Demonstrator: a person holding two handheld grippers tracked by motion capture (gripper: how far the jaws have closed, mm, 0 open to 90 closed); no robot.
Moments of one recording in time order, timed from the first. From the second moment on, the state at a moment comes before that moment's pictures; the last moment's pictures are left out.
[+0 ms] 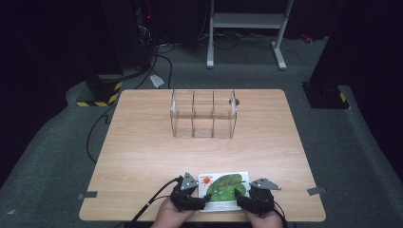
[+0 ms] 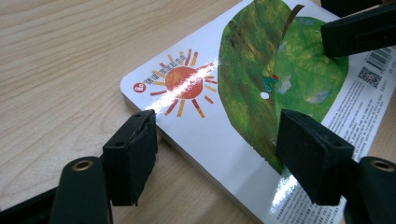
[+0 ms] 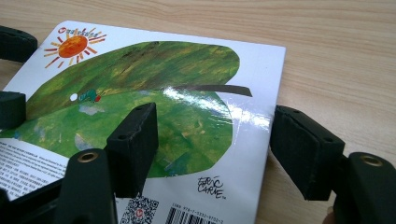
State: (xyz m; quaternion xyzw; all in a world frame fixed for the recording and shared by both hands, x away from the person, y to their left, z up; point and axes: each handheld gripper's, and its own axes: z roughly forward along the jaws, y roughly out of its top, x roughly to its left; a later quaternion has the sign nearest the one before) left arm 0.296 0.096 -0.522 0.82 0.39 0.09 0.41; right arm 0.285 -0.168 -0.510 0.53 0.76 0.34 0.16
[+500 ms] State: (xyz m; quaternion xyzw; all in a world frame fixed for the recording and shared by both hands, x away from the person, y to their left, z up) left arm 0.311 0.118 -0.521 0.81 0.42 0.11 0.40; right arm 0.303 -0.143 -0.511 0.52 0.76 0.34 0.17
